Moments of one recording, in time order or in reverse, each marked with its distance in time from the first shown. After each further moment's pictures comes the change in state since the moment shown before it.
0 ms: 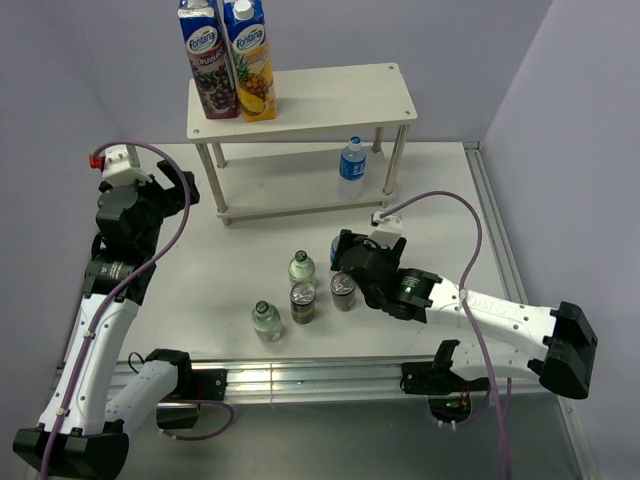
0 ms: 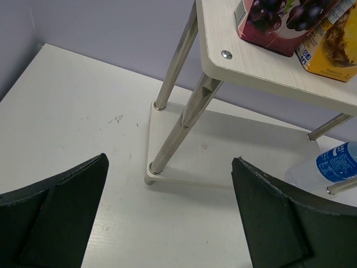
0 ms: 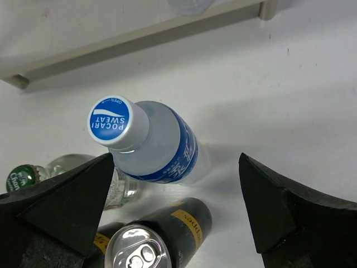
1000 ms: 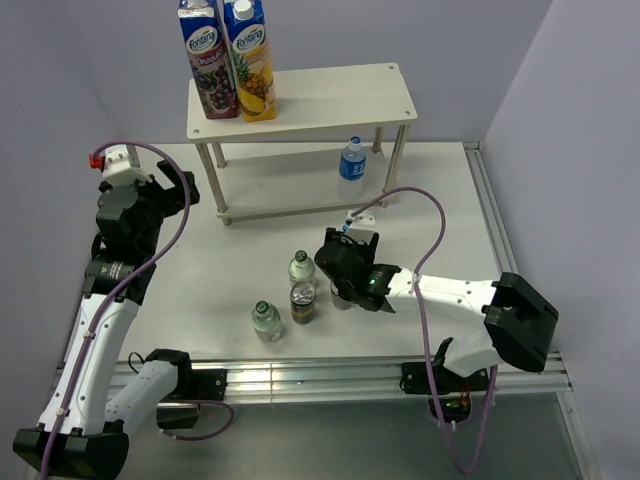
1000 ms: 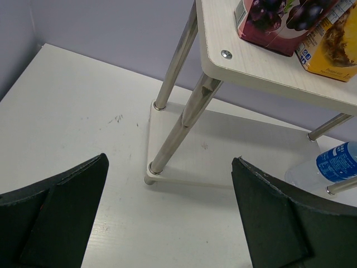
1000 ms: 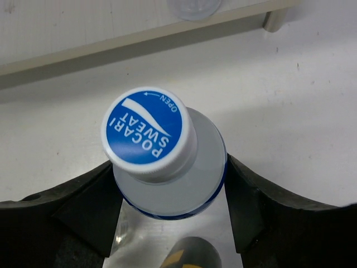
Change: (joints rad) left arm 0.000 0.000 0.000 0.000 0.000 0.000; right arm -0.028 0.300 0.002 0.268 0.061 -0.093
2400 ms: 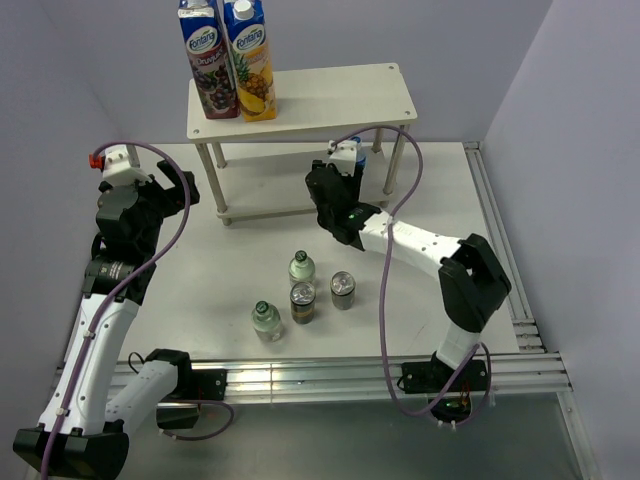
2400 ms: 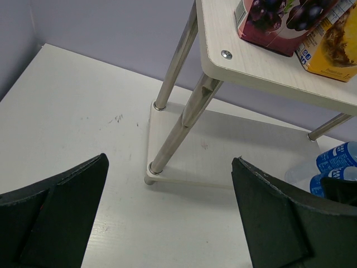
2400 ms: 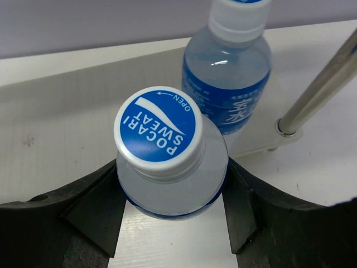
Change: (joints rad) left arm 0.001 0.000 0.000 0.000 0.000 0.000; right arm -0.244 0.322 0.491 0.138 -0.068 -0.366
